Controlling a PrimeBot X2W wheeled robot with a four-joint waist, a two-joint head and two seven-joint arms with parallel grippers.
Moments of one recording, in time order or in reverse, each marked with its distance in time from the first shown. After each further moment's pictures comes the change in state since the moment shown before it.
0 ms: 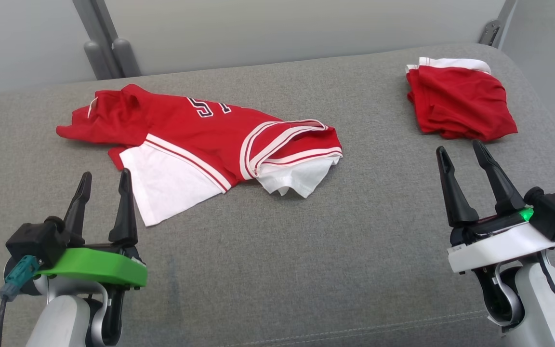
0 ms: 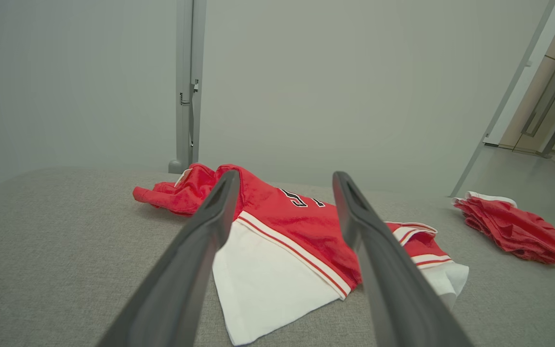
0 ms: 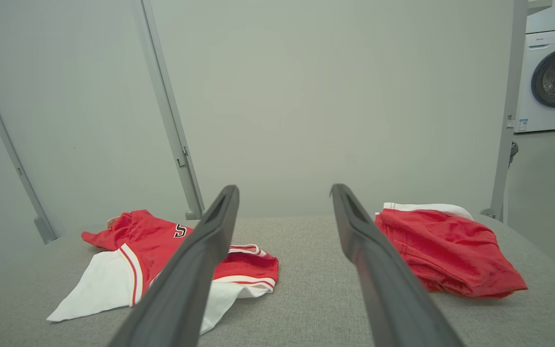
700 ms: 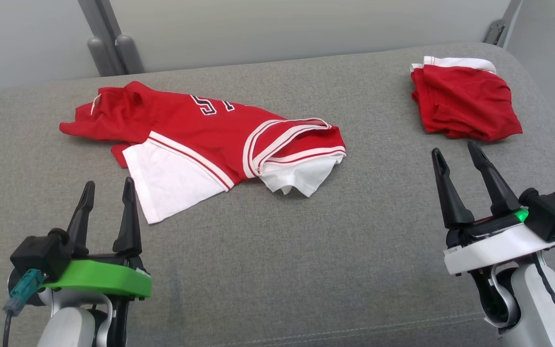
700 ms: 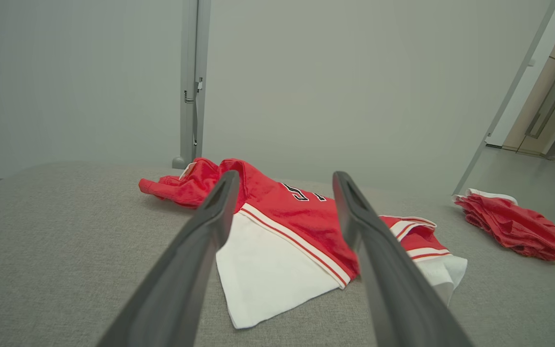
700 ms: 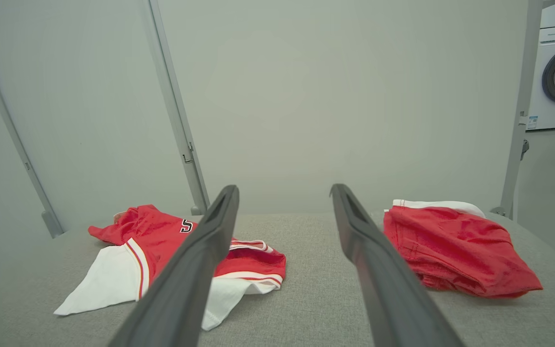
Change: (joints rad) left arm 0.057 -0.040 0.045 -0.044 0.054 -0.016 0.000; right arm 0.000 0.002 0.010 0.001 -0.004 0.000 0.000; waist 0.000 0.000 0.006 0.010
